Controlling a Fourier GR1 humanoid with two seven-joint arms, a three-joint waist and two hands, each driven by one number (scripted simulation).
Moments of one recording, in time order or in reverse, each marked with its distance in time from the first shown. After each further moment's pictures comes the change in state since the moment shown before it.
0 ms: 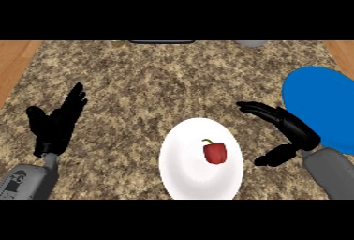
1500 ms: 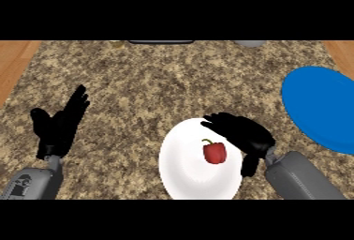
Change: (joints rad) left arm 0.031 -0.100 0.095 -0.038 -0.125 -0.066 0.053; right arm -0.022 0.148 0.150 -0.222 0.607 0.208 0.583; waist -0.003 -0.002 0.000
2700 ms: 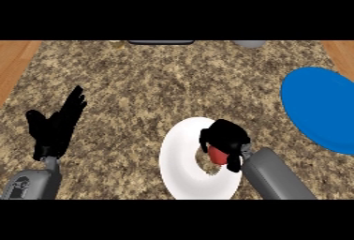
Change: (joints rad) left arm 0.015 -0.068 0.110 -0.004 -0.090 -0.096 0.003; right arm -0.051 0.186 -0.032 0.211 0.324 0.047 -0.124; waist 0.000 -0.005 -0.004
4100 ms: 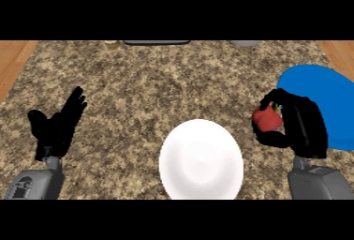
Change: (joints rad) left arm -0.001 -0.031 0.026 0.006 -0.029 -0.001 0.004; right arm 0.239 0.076 -0.484 -0.528 -0.058 -0.456 0.309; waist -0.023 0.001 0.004
